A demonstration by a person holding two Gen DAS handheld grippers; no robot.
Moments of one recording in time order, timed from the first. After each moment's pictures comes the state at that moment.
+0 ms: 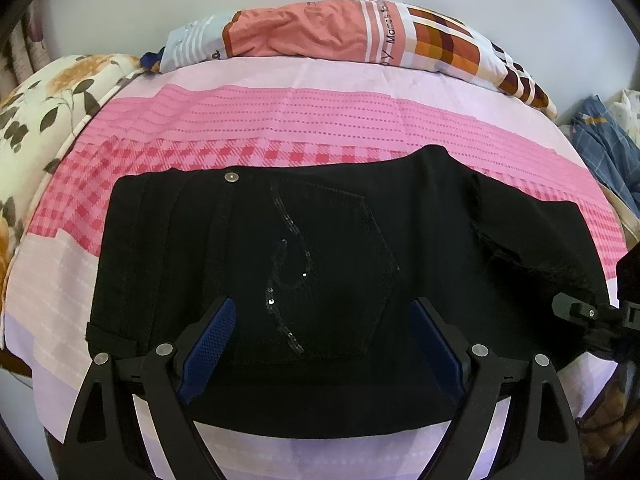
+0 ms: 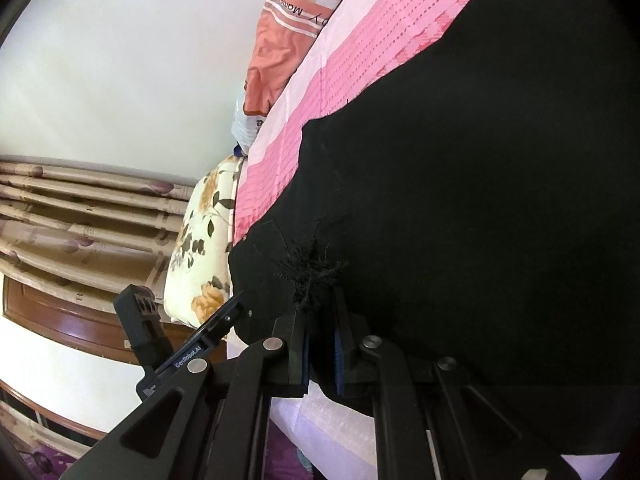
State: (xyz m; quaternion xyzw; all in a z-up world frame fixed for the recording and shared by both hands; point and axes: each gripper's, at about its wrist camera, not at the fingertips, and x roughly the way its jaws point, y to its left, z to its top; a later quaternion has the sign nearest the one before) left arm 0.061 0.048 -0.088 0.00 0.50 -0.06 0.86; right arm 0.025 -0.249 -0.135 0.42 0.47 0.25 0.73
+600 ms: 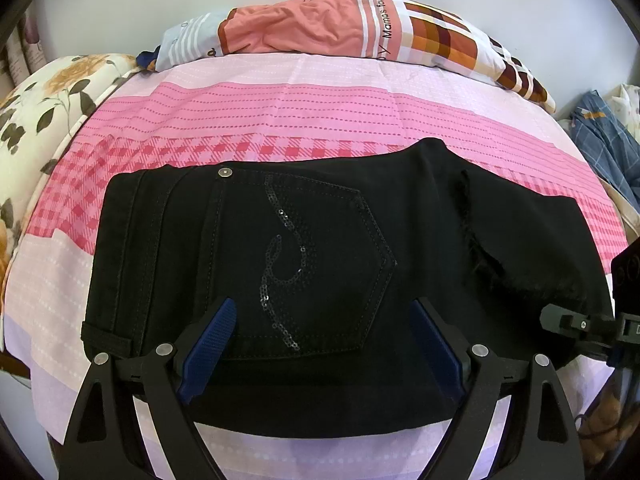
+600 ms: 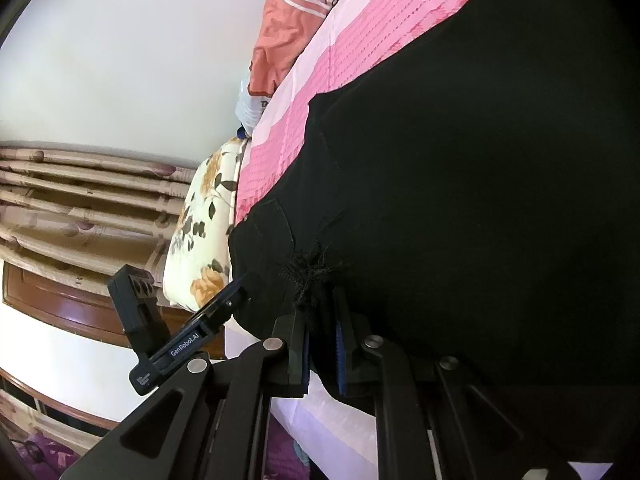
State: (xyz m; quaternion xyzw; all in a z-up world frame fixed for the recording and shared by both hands) left arm 0.061 0.046 -0.090 0.00 0.51 -0.06 0.86; right arm 0.030 -0.233 -0.139 0.40 0.49 0.27 0.72
